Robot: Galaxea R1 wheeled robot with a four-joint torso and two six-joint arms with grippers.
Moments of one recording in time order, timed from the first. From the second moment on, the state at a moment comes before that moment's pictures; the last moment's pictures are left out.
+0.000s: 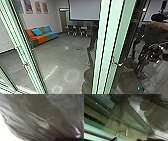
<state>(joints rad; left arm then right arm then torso) 1.47 2.96 -2.72 -0.44 0.09 0.38 -0.07 2.06 -1.94 -0.11 -0.39 1.00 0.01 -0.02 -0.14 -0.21</state>
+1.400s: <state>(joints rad) 1.47 2.96 -2.72 -0.44 0.08 0.38 0.01 2.11 -2.05 -0.08 -0.57 0.80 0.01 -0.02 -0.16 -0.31</state>
